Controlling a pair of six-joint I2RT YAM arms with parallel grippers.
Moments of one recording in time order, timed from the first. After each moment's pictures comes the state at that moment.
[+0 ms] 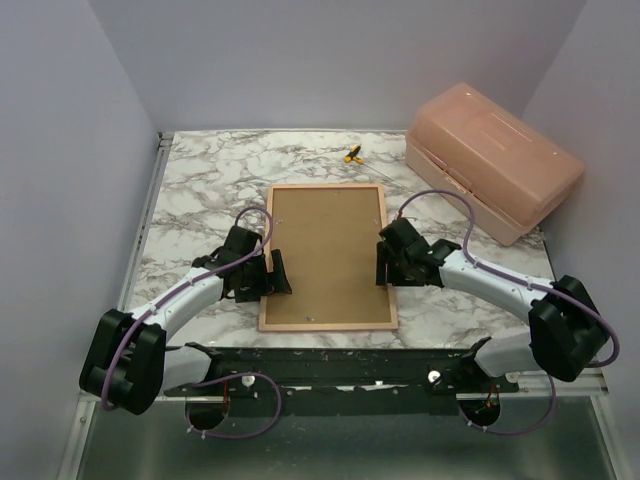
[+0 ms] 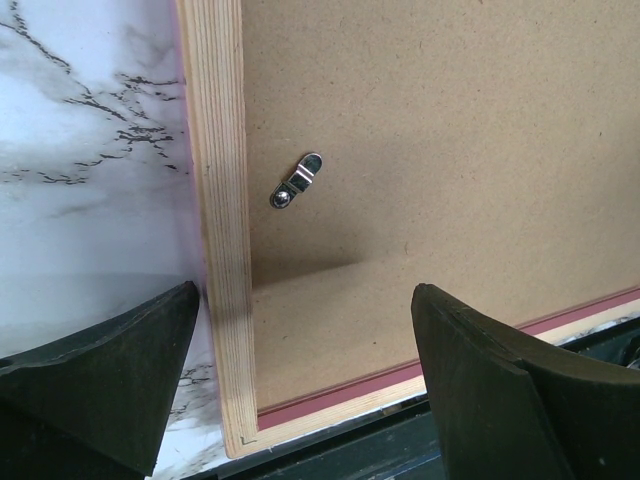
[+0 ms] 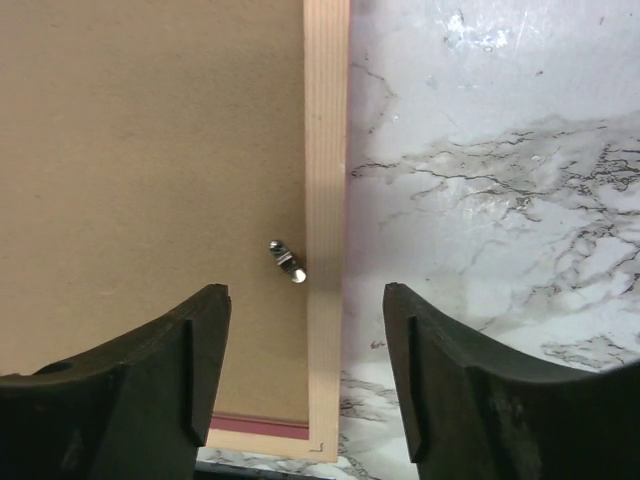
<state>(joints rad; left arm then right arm) -0.39 1.21 0.58 -0.43 0.23 -0.58 0.68 1.40 0.80 -0.53 0.21 0.64</state>
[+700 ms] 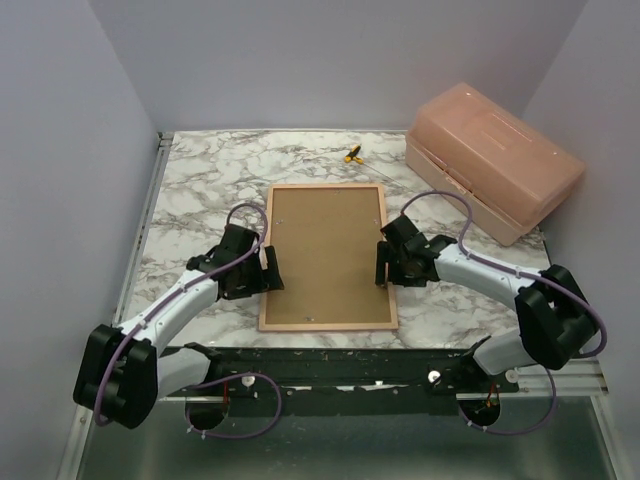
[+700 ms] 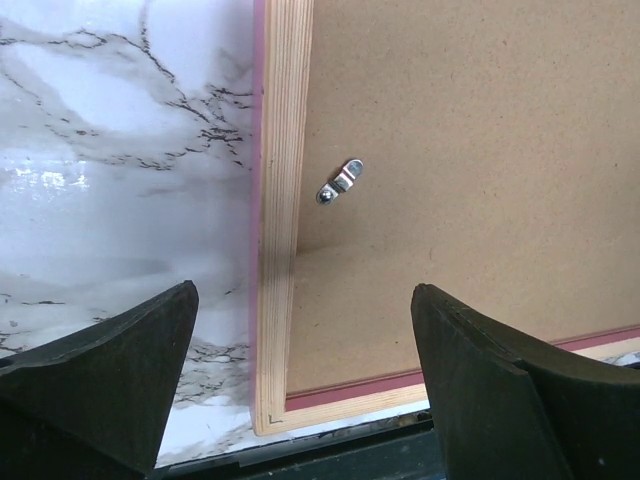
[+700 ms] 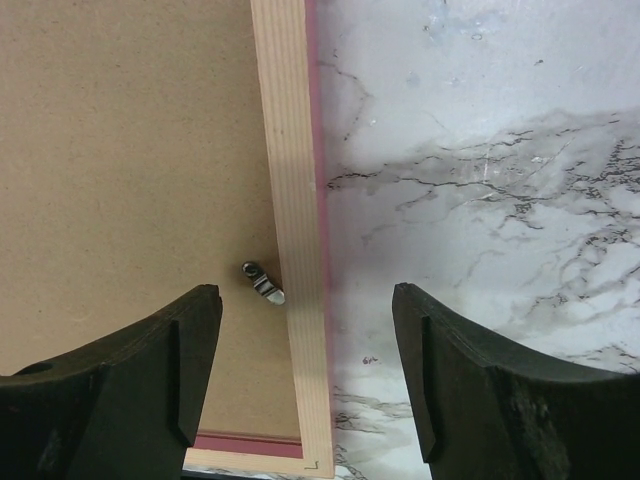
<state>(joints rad) -0.39 1.13 0.60 -0.52 0.10 -0.58 0.63 1.44 0.82 -0.53 0.16 0.65</state>
